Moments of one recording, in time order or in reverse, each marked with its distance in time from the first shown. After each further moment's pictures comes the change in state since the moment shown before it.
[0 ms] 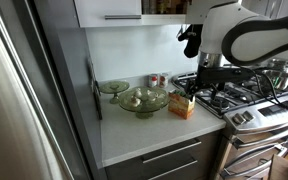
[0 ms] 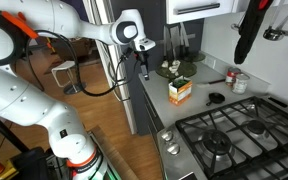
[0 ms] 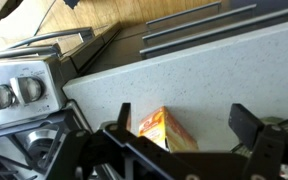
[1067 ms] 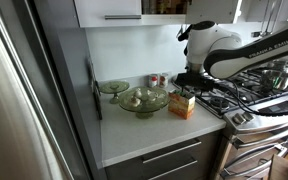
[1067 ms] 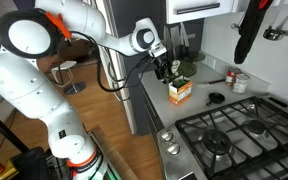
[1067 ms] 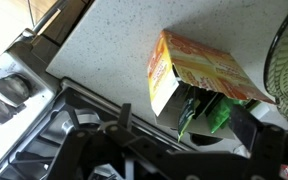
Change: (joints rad) arm -0.037 0.224 -0.050 0.097 -0.333 0.186 0.638
